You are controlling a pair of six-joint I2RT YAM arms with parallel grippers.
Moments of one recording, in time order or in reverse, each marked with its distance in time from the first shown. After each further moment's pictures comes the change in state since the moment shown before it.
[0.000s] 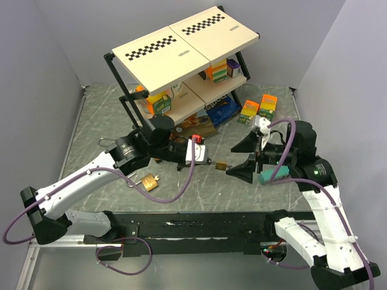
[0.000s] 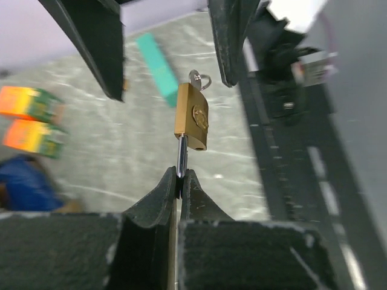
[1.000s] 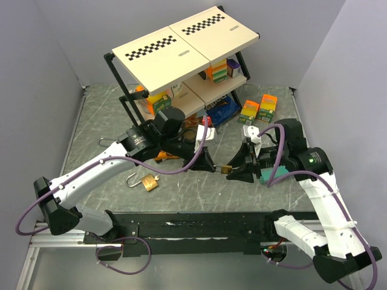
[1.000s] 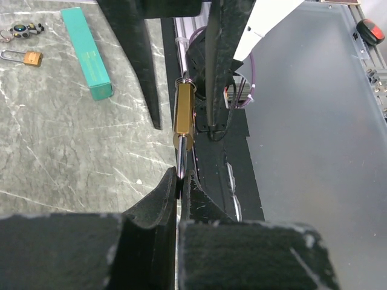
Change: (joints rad) left arm 0.027 0.135 0.126 -0.099 0.182 -0.369; right arm 0.063 0.106 0.087 -0.315 -0.092 -0.378
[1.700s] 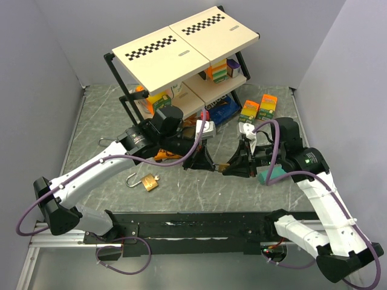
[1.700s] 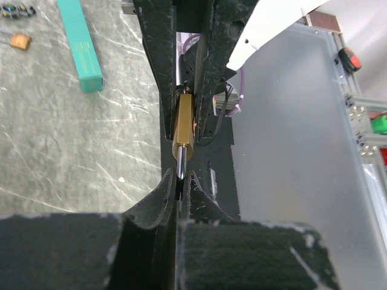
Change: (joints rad) left arm 0.015 0.001 -0.007 0.036 0.006 -0.134; right arm 0.064 -0.001 -0.026 0.132 0.046 0.156
